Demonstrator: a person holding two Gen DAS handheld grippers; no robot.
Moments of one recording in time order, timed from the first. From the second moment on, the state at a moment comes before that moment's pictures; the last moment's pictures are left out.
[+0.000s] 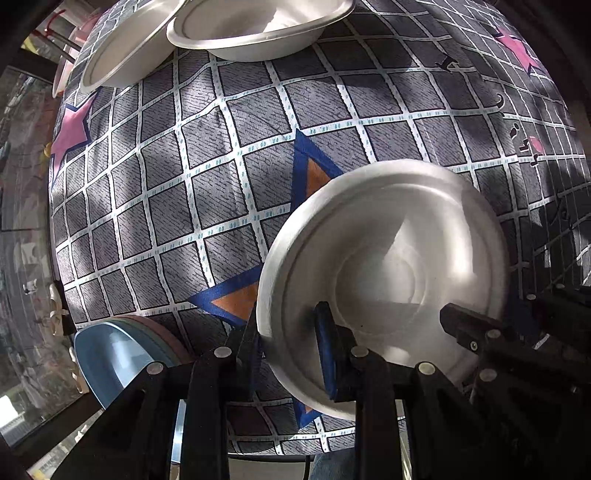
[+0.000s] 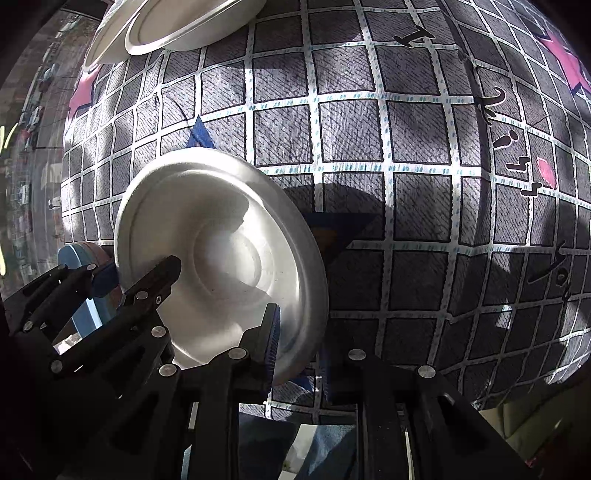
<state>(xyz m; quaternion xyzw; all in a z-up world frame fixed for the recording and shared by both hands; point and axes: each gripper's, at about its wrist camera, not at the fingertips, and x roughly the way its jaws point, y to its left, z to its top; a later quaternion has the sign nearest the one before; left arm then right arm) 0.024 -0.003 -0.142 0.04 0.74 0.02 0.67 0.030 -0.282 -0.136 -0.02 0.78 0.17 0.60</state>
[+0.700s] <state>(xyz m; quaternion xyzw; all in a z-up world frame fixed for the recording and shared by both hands) 0.020 -0.131 -0.147 0.08 0.74 -0.07 0.66 0.026 -0.447 -0.117 -0.01 0.79 0.11 0.60</state>
